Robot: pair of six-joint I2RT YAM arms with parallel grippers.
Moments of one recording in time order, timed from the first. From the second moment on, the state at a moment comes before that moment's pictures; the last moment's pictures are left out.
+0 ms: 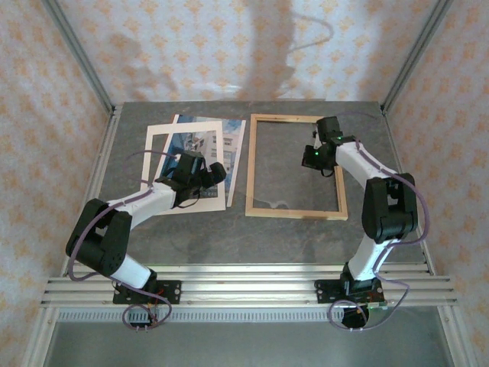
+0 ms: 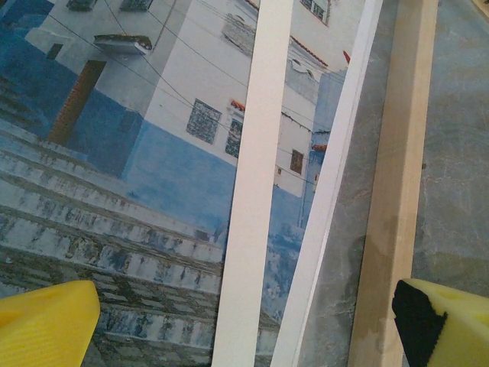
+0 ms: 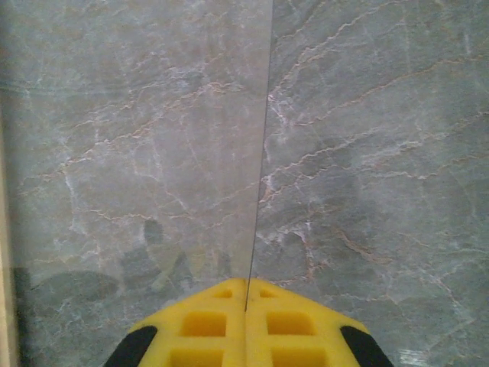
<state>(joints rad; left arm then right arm) -0.37 1.52 0.81 -0.10 -0.03 -0.80 0.16 1.76 1.29 -0.63 -0.13 0.33</state>
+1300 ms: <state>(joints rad) -0.37 1.54 0.81 -0.10 -0.03 -0.81 0.15 1.83 1.51 -0.83 0.01 0.16</state>
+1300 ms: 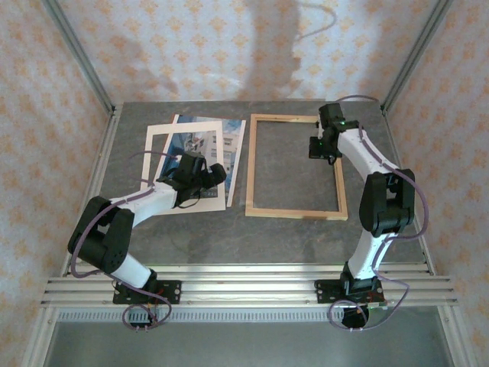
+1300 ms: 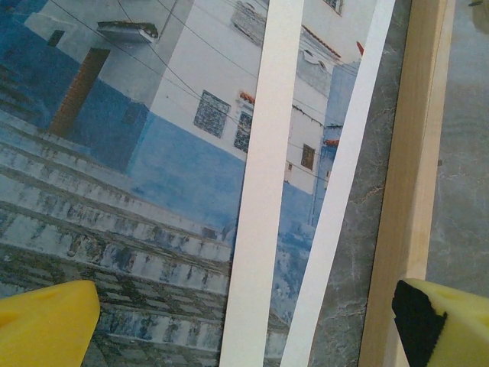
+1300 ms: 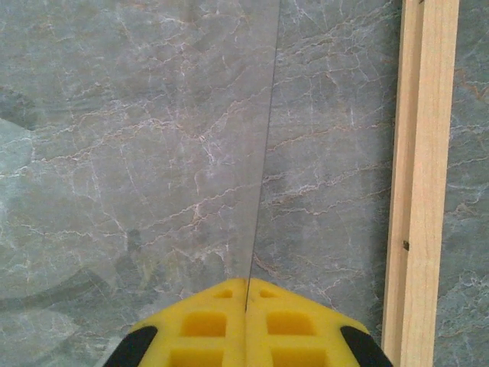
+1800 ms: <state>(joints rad) -0.37 1.54 0.81 -0.10 -0.03 -0.81 0.14 1.84 1.56 -0.86 0.01 0.10</state>
